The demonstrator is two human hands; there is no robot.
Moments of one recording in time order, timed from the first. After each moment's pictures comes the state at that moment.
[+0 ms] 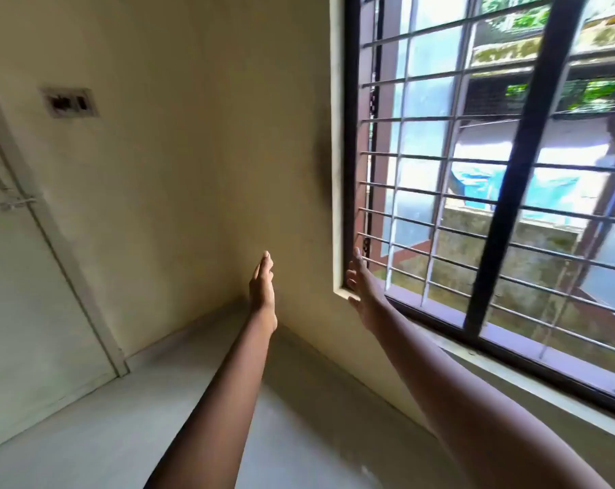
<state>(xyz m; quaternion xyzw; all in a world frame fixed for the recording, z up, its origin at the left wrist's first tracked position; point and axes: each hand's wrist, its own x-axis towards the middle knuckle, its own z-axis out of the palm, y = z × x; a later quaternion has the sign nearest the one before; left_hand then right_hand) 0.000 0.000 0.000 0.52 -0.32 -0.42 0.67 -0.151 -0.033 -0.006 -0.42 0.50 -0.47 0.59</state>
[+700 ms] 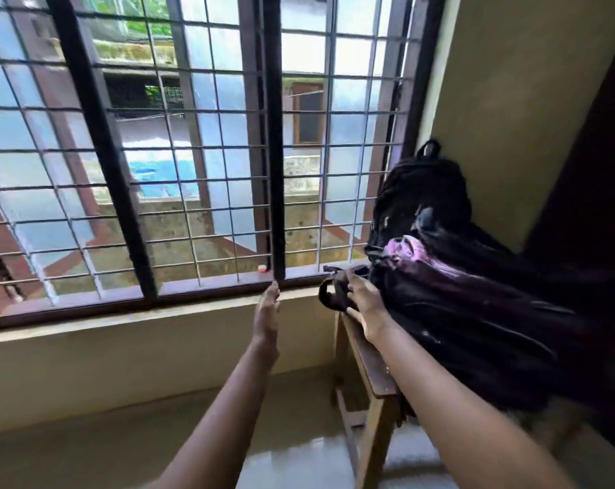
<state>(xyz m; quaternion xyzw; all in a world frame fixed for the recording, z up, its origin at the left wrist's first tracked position) -0.439 0.307 -0.070 0.30 -0.53 -0.73 0.30 -0.556 0.420 -0.032 -0.12 0.65 -0.70 0.27</state>
